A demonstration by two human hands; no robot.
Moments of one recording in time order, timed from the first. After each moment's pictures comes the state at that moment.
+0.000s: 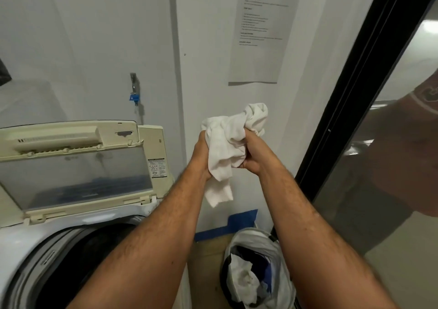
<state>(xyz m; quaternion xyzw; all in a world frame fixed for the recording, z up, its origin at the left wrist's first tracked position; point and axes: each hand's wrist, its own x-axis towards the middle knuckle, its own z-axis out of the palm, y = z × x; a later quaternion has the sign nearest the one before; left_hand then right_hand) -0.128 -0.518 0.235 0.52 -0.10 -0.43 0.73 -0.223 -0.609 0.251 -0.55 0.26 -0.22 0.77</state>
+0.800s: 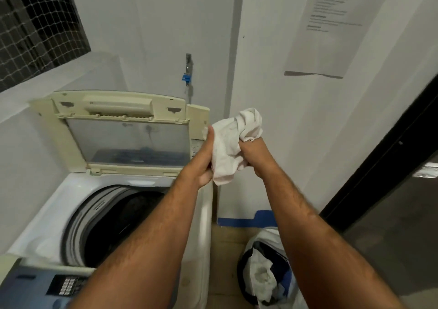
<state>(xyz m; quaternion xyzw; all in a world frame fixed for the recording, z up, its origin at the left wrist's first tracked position) -0.087 -0.434 0.186 0.46 -0.15 -0.45 0.76 -0.157 -0.562 0.206 -0.75 0.22 -0.15 0.61</state>
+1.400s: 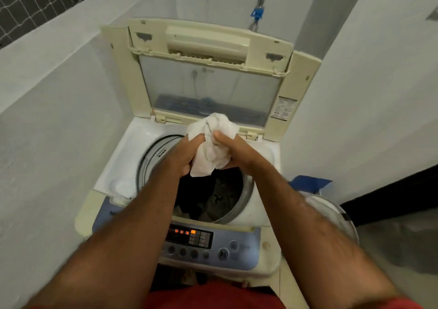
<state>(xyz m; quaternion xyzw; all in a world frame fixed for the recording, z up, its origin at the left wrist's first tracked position) 0.028 -0.204 0.076 0.68 -0.03 -0.30 0.67 -0.041 -0.347 0.101 -0.68 0.15 0.11 0.71</state>
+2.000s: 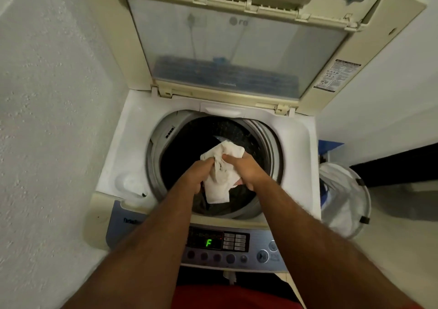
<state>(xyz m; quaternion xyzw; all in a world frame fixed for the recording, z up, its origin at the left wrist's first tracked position) 0.050 -0.170 -0.069 0.71 0.15 -0.51 0.46 -0.019 -0.302 -0.054 -0.60 0.40 0.14 0.68</state>
